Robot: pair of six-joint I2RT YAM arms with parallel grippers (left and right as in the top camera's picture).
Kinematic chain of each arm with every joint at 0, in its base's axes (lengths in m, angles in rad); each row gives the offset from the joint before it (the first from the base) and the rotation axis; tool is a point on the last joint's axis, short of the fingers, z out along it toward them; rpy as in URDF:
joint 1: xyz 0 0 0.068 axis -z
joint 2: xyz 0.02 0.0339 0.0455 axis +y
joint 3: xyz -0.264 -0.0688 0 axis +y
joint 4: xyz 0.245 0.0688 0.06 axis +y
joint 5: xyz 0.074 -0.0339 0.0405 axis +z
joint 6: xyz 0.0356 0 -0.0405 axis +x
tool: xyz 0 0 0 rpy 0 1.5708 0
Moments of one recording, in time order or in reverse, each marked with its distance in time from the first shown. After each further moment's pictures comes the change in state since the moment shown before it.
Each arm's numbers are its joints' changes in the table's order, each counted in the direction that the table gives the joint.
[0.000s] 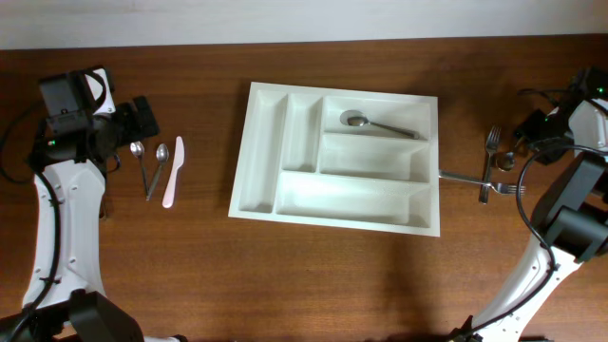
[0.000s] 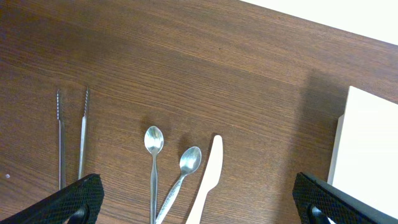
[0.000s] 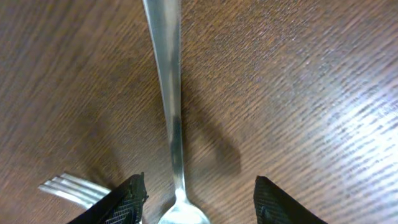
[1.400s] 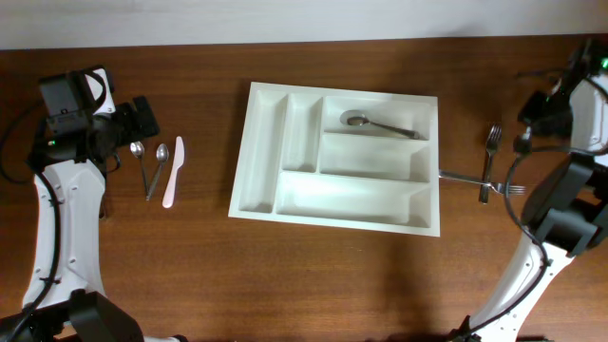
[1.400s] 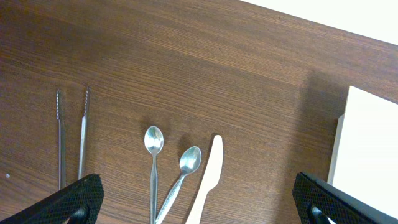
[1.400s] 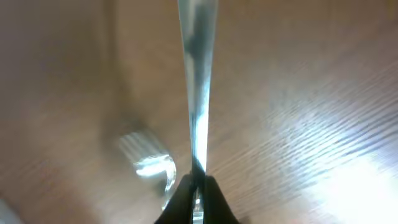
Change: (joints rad) left arm 0.000 0.000 0.000 0.000 0.000 0.000; right arm -0.082 -0.006 -0.311 0.269 -0.094 -0.137
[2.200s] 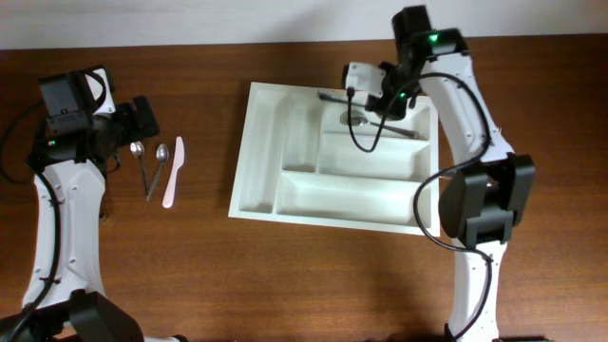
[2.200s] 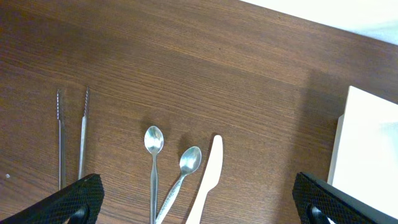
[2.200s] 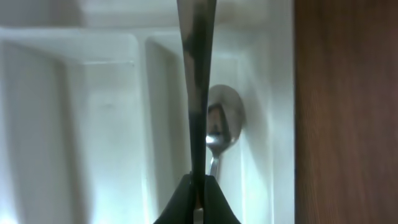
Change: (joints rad) left arm 0.000 0.000 0.000 0.000 0.000 0.000; right arm -0.581 -0.024 0.013 -0.006 0.320 -1.411
